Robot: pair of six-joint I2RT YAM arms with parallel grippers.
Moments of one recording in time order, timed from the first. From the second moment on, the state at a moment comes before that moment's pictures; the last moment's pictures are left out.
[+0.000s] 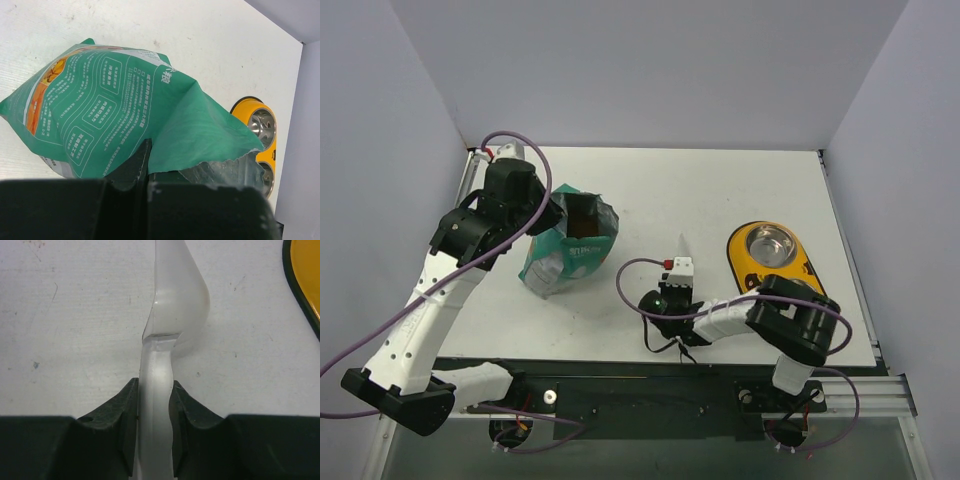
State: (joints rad) left arm -0.48 1.20 1.55 -0.97 -0.24 -0.80; right arm 1.08 1.78 0.59 0.38 1.09 0.71
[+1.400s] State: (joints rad) left arm -0.87 1.54 1.89 -1.31 -0.44 -0.73; right arm 0.93 1.28 1.89 -1.39 -0.16 0.60
